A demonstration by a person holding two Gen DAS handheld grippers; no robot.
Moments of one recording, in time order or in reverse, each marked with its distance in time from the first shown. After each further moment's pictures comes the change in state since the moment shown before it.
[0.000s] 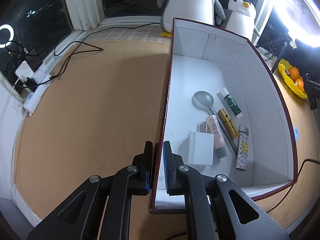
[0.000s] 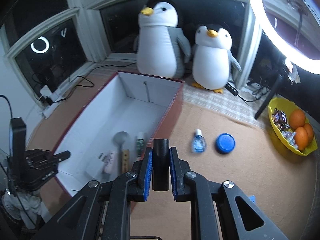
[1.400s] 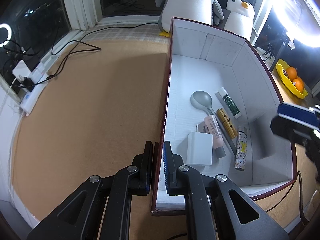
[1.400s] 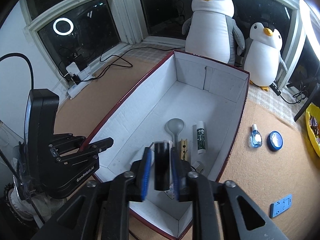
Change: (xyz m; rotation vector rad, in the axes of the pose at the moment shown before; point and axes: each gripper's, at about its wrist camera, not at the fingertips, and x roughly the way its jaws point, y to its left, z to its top) left arm 0.002 0.001 -0.001 -0.001 -0.001 -0.021; right arm 0.035 0.090 -0.017 -0.093 0.071 0.133
